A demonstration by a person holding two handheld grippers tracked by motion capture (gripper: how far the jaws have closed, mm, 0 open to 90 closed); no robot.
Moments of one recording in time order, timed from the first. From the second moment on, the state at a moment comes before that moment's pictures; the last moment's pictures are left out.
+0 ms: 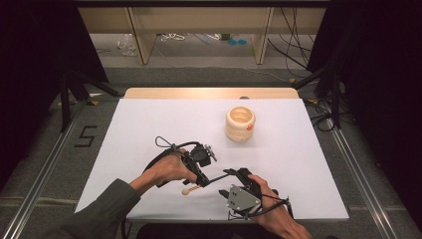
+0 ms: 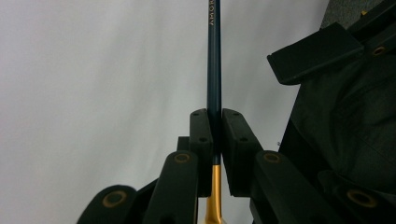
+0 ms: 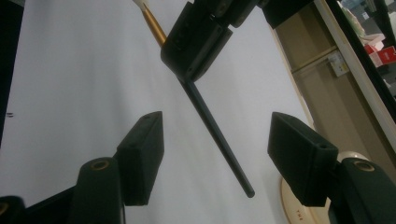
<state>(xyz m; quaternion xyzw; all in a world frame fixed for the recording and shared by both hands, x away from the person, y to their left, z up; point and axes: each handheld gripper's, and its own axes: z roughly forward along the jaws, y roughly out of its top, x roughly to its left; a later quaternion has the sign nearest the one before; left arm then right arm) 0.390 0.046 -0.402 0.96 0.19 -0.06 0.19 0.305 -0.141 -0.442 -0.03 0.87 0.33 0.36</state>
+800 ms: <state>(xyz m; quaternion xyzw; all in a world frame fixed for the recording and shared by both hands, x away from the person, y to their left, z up) 0.388 0.045 -0.398 0.97 0.17 -0.06 0.18 0.308 -0.137 -0.444 -0.06 0.88 0.32 0.36</state>
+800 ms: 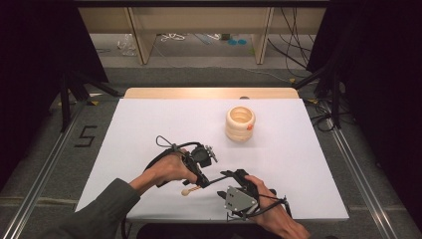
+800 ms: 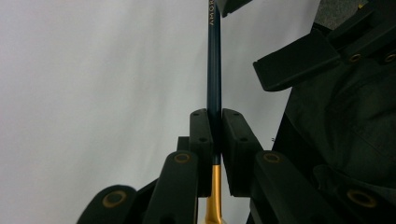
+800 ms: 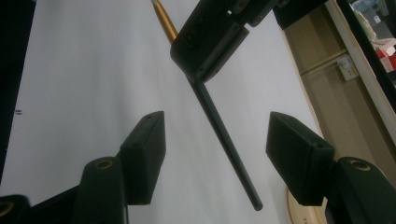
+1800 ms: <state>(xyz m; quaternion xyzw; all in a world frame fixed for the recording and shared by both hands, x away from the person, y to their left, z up) 0.384 0.033 -0.394 0.97 0.16 -0.08 0.18 0.308 -0.129 -0.447 -0.10 0.88 0.28 0.37</state>
